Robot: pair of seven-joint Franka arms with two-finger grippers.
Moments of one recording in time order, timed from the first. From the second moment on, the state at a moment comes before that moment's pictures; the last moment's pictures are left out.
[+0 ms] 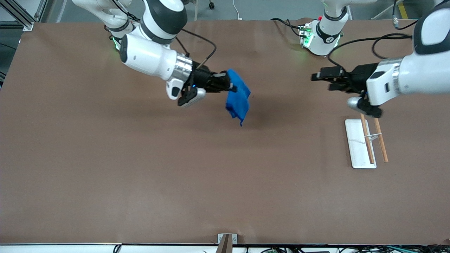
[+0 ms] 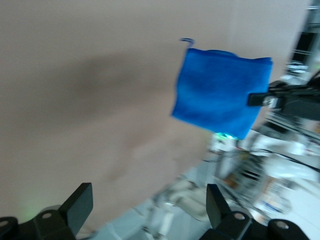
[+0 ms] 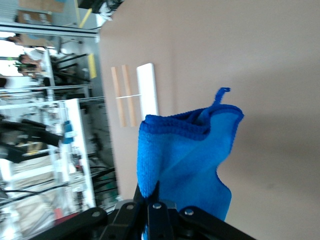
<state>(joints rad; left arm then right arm) -0.03 0.14 -0.10 -1.67 -0.75 1.40 0.03 -0.02 0.29 0.84 -1.82 0.97 2.53 0.16</state>
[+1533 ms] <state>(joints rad) 0.03 0.12 -0.09 -2.21 -1.56 1.46 0.52 0.03 0.39 0.90 -1.69 1.59 2.52 -0.13</state>
